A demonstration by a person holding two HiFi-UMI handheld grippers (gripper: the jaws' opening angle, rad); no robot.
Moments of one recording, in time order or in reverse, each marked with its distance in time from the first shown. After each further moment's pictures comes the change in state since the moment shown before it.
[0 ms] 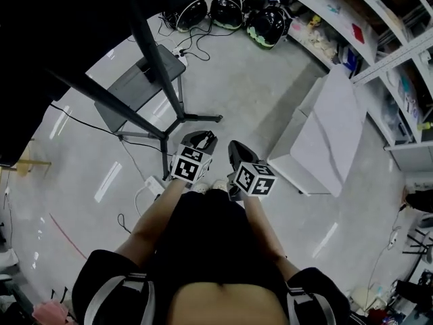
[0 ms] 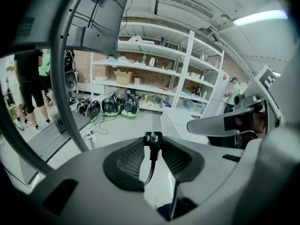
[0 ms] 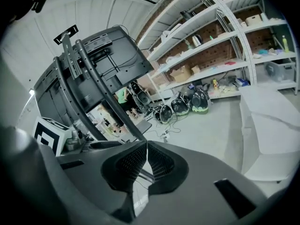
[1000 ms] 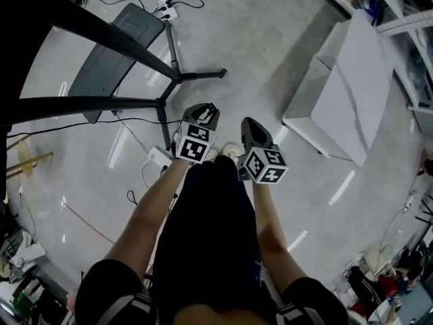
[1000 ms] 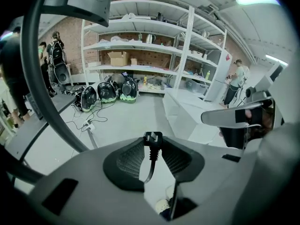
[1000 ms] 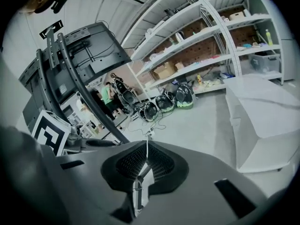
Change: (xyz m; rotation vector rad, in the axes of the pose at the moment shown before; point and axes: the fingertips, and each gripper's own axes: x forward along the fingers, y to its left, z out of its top) left arm 0.125 0.035 -0.101 0.053 0.188 -0.006; right arm 0.063 -0.122 -0.076 0.070 -0.025 -0.140
